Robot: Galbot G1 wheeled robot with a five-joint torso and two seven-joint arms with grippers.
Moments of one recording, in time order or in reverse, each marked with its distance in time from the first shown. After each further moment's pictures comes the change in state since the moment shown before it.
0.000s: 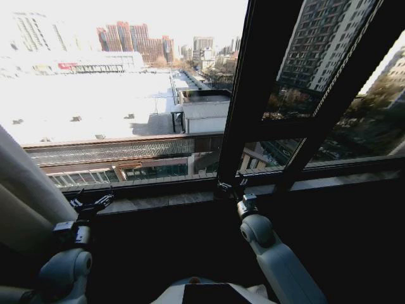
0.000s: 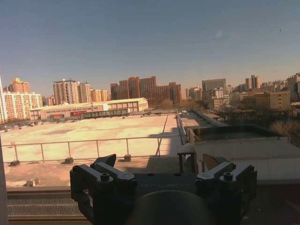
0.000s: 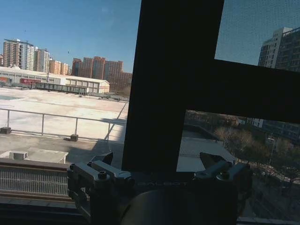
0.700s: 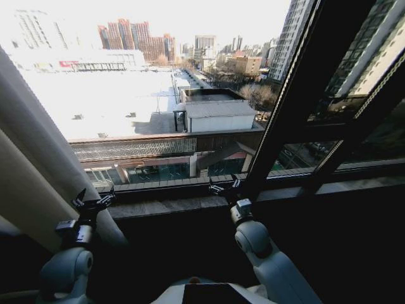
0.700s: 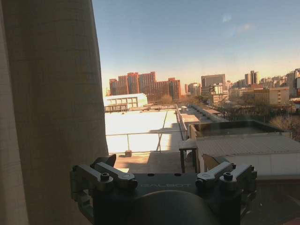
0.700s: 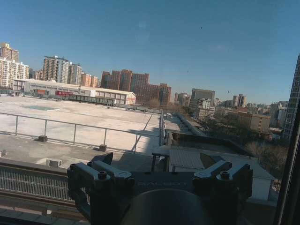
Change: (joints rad) left arm -0.006 -0.004 0.020 0.011 0.021 0.006 0.001; right arm -0.057 0.024 -0.124 0.151 -0.071 -0.013 -0.003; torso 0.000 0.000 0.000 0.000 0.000
